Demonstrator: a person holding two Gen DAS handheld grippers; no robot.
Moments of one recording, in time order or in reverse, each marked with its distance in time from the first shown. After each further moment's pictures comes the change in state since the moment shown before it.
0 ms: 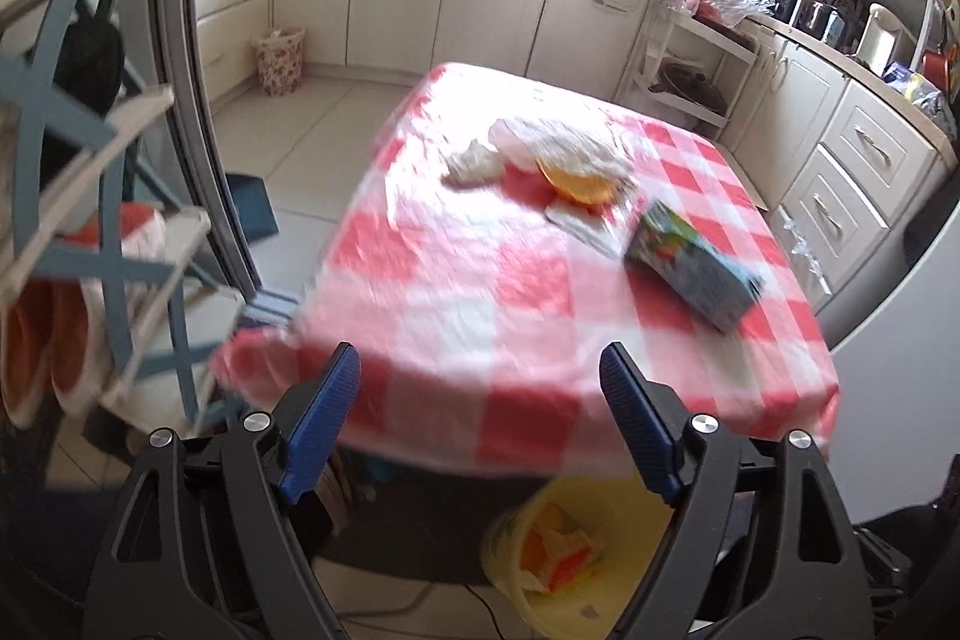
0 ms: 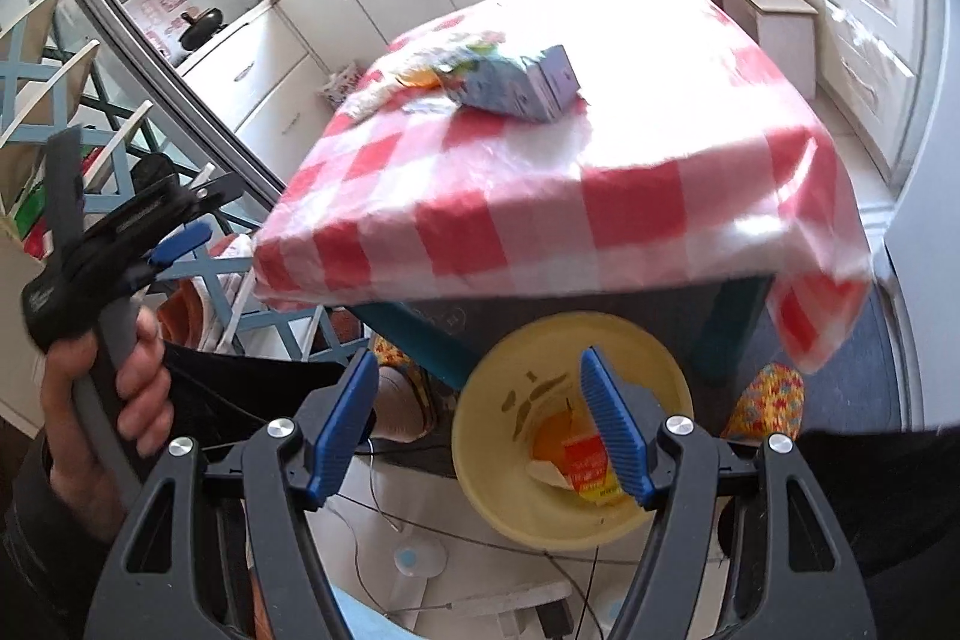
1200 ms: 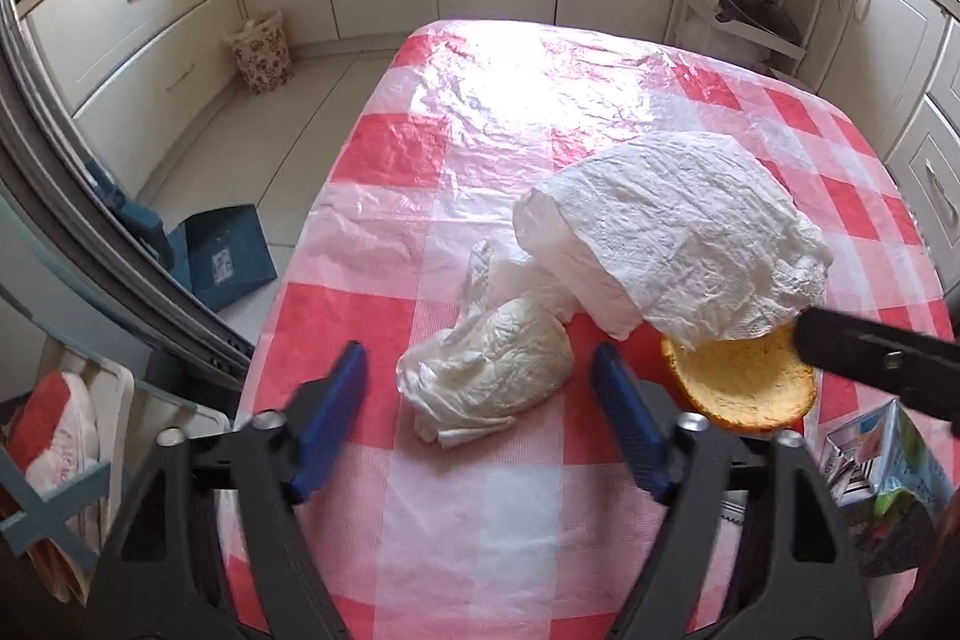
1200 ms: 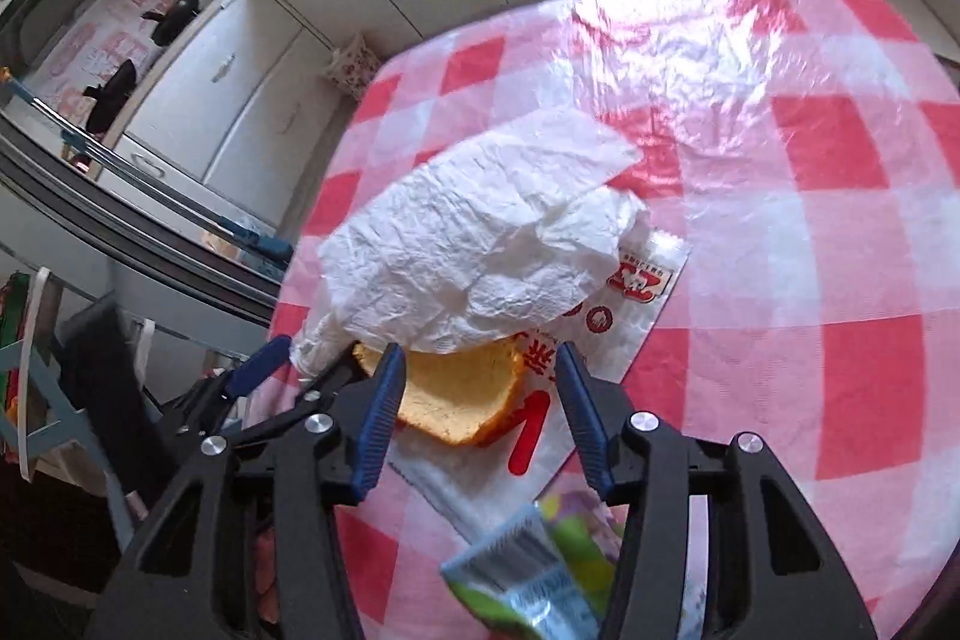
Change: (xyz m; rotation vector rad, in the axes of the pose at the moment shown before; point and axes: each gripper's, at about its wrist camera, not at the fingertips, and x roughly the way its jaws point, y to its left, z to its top) left arm 0.230 -0.028 0.132 0.136 0.157 0.145; right arm 0.227 0.019 0.252 0.022 0.213 0.085
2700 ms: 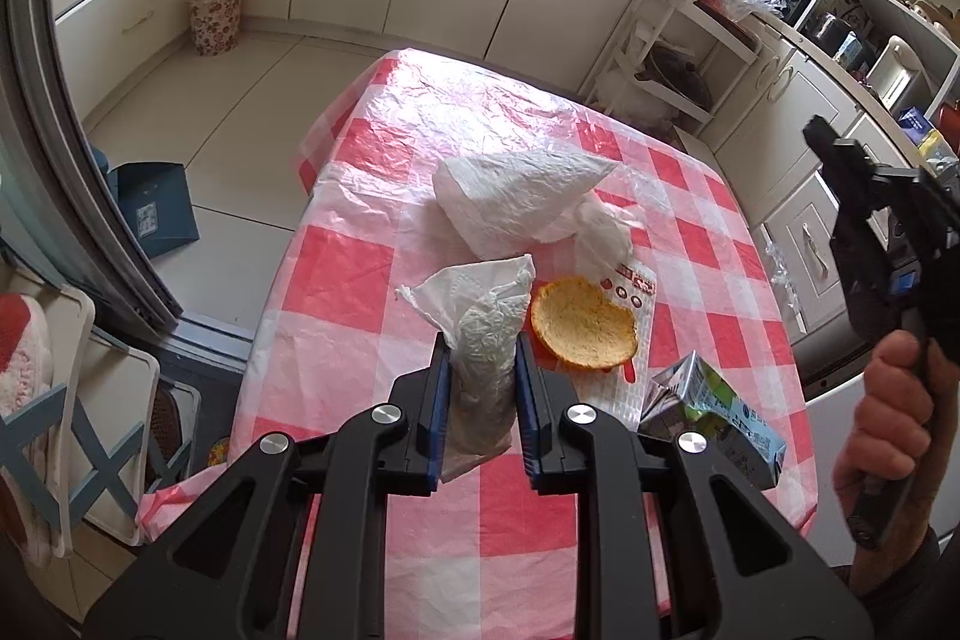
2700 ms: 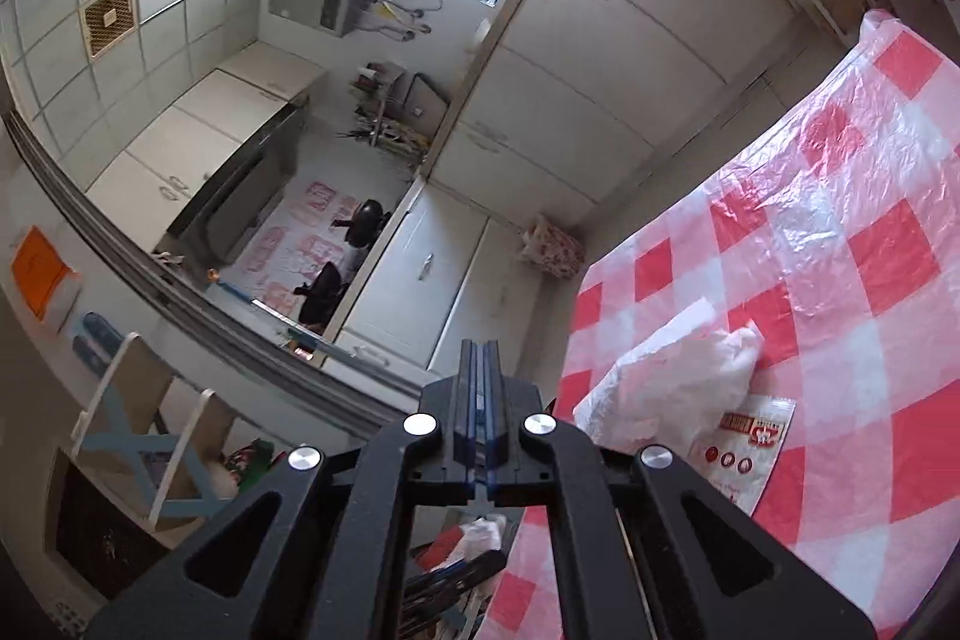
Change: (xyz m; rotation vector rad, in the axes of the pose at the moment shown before) left arm -0.090 0.048 -0.030 -0.162 -0.019 -0.320; right arm -0.116 -0.031 0.009 0.182 -0.416 0.591
